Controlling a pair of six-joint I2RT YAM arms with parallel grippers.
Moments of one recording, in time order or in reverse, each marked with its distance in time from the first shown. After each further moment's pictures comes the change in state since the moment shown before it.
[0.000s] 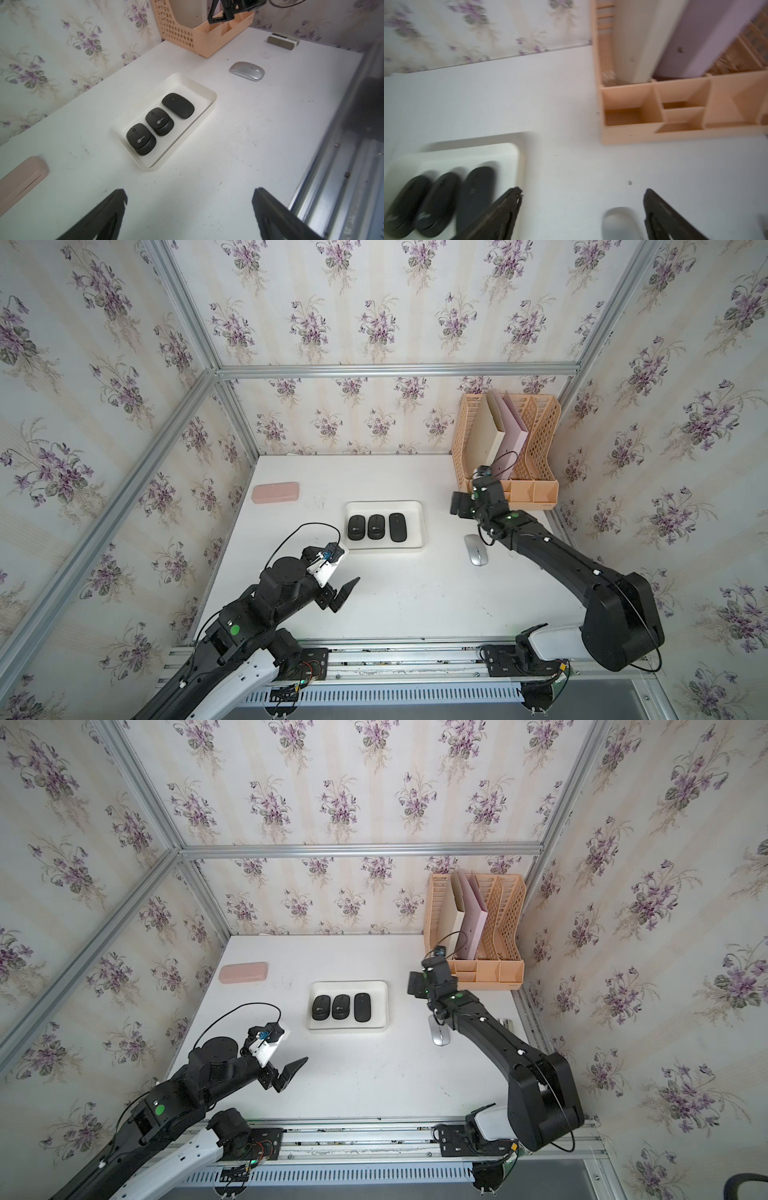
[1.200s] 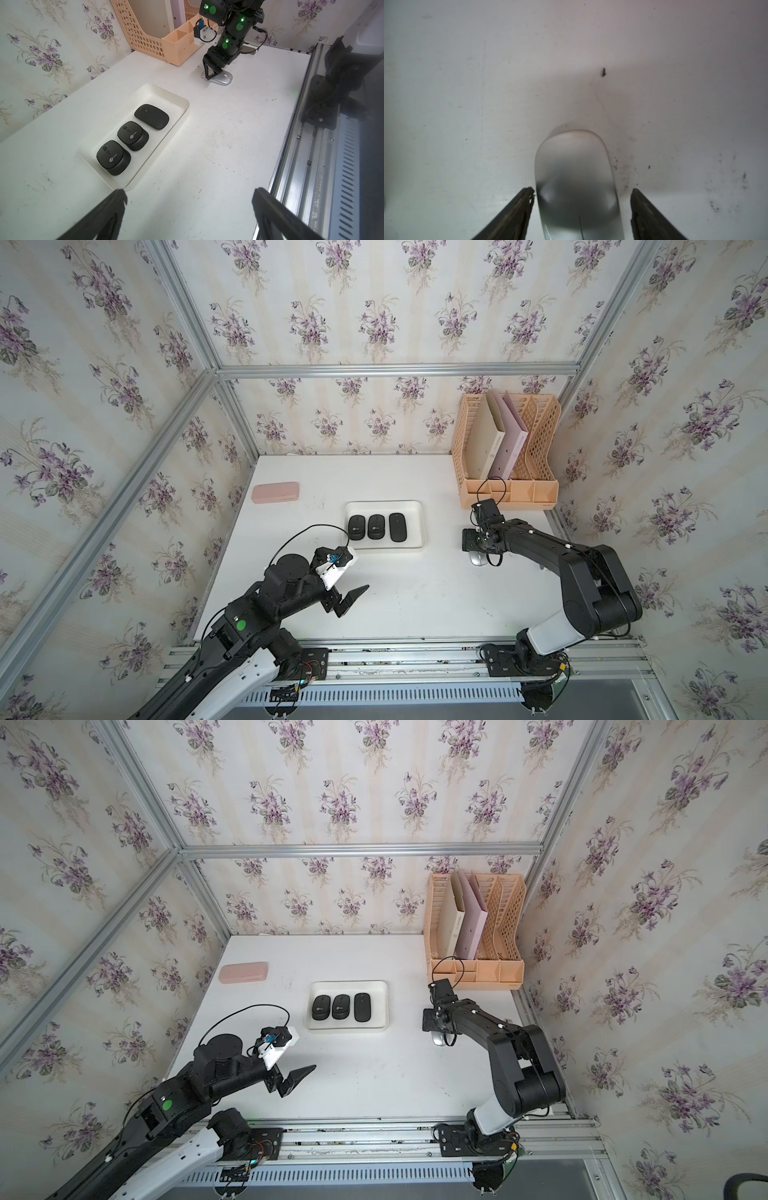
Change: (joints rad) left arm 0.001 0.063 0.000 0.041 0.105 0.027; right arm -0.001 0.173 -0.130 -0.147 -0.101 -0.039
